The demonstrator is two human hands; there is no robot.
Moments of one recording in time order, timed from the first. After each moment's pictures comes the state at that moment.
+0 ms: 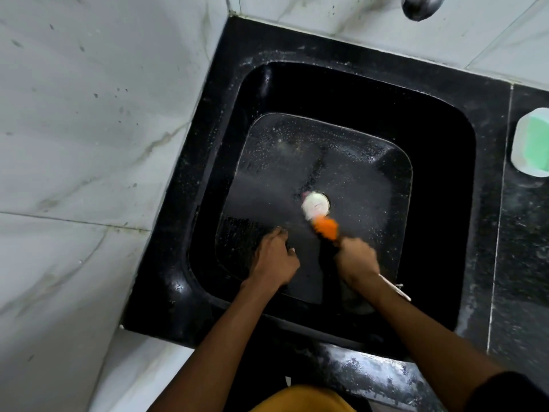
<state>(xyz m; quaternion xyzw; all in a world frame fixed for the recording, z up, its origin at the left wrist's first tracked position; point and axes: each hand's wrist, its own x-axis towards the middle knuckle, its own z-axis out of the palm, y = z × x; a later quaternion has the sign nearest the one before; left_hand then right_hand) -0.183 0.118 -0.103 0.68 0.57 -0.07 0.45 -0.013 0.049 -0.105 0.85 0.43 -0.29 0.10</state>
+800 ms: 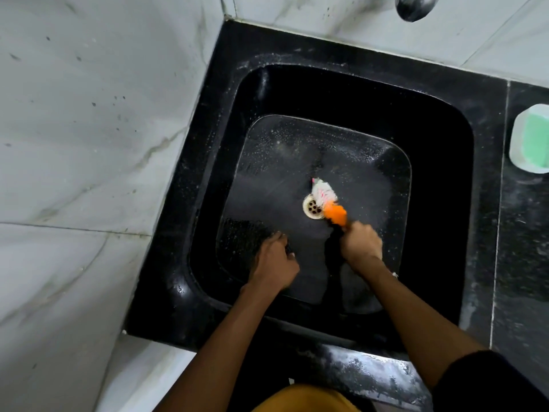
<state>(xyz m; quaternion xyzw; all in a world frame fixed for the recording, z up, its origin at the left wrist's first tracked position) -0.186 0.116 -0.105 0.69 0.56 -0.09 0.46 -0.001 0.070 -0.112 0.86 0.43 -0.25 0.11</state>
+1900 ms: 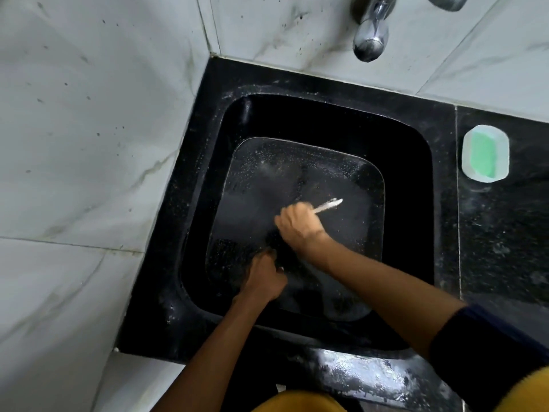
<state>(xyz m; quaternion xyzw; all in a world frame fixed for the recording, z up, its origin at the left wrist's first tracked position) -0.186 0.113 -0.089 0.69 0.55 -0.05 0.46 -0.058 0.152 -0.042 0.60 0.75 -0.02 0.29</state>
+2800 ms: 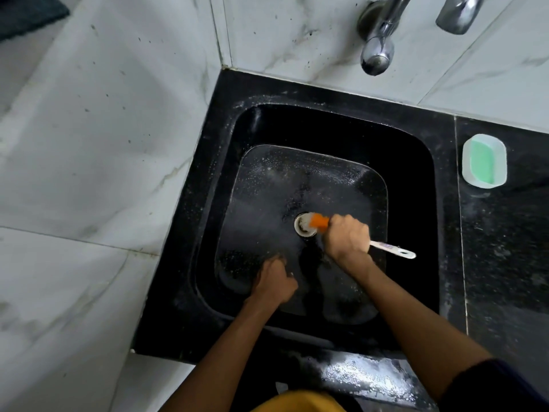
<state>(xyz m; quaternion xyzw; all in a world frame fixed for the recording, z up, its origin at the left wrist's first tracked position) -0.189 0.111 -0.093 0.69 0.54 -0.07 0.47 -0.017 0.113 -0.040 0.87 0.46 -0.13 0.13</state>
